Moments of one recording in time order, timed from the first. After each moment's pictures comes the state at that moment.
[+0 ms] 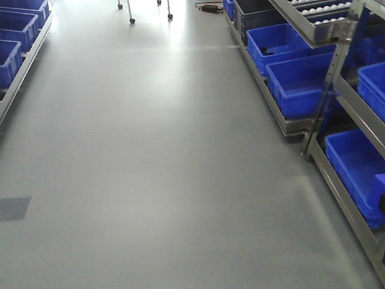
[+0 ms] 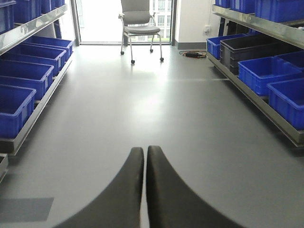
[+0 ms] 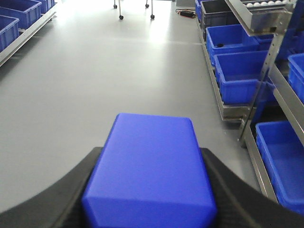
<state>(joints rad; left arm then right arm) 0.06 0.02 0.03 0.01 0.19 -0.04 0.02 0.40 -0.41 0.25 0.44 -0.32</state>
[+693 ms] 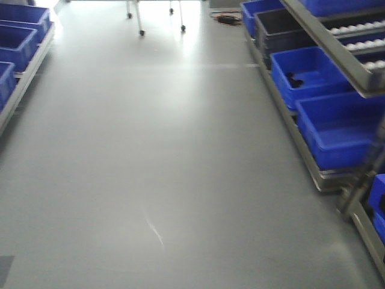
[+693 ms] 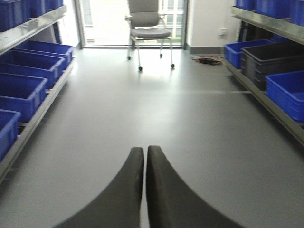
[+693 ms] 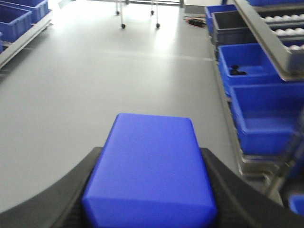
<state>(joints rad) 0.06 0.02 0.03 0.01 0.19 -0.04 0.02 0.40 -0.41 0.25 0.44 -0.32</state>
